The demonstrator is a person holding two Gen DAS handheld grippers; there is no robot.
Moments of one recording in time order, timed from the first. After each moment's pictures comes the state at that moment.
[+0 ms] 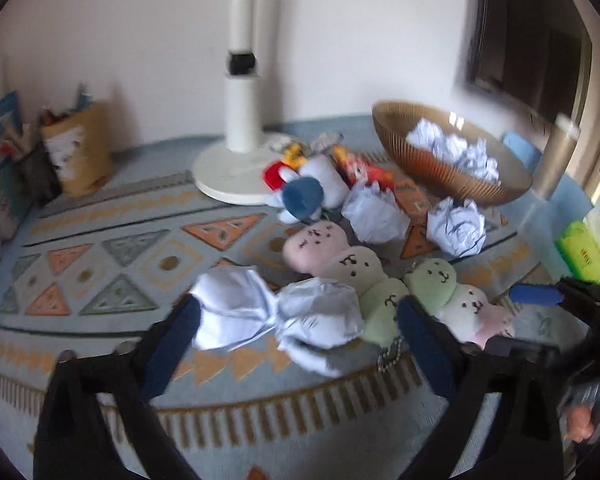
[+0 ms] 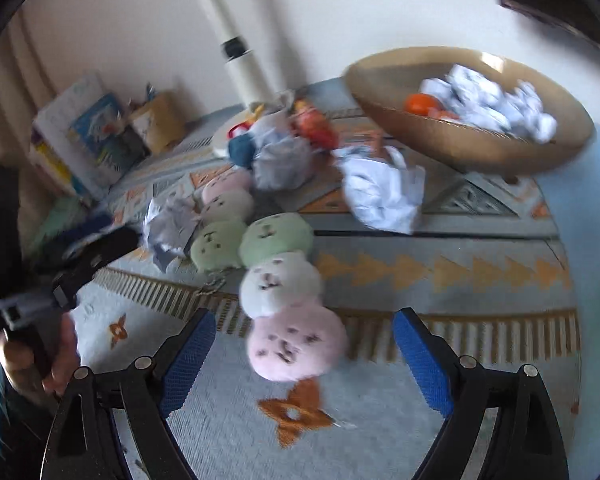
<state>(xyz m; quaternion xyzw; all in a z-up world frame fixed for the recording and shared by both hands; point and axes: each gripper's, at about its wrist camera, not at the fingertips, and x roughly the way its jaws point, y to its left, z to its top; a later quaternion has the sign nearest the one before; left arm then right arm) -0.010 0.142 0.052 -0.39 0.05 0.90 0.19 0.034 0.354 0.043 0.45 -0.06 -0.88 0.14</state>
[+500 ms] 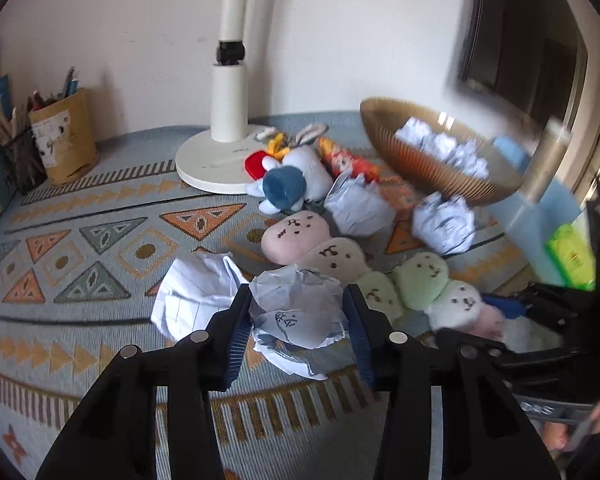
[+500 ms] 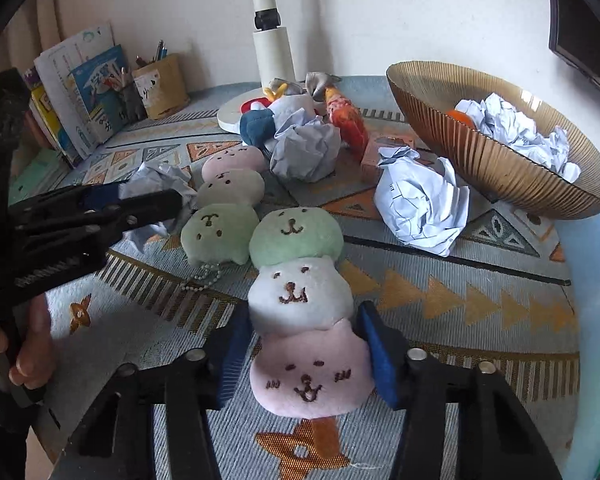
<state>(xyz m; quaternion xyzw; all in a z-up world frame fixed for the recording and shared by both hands) 0.007 0.135 0.051 -0.37 0.01 0.90 0.22 0.025 0.320 0.026 0.44 0.02 -0.89 0.13</state>
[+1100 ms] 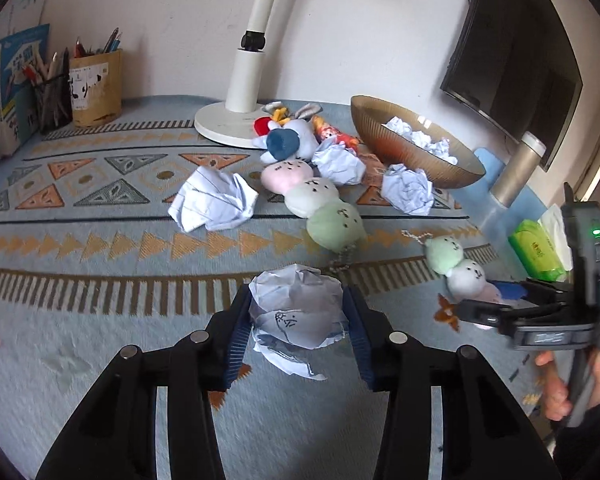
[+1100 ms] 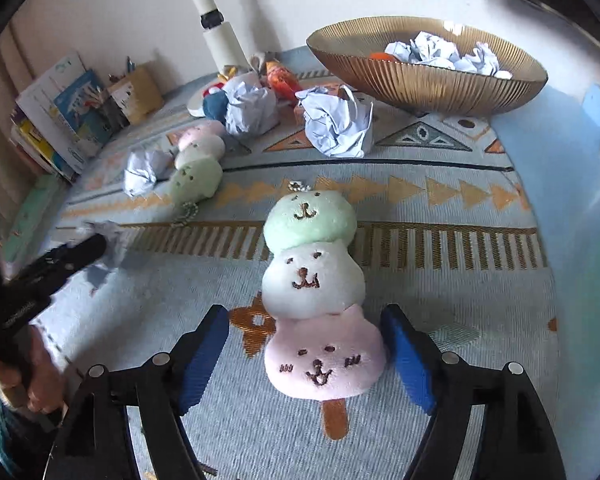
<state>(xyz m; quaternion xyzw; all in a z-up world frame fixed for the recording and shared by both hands) 0.075 0.108 0.039 -0.38 -0.04 0.90 0.22 0.079 0.367 0.031 0.49 -0.05 -0.86 0.09</state>
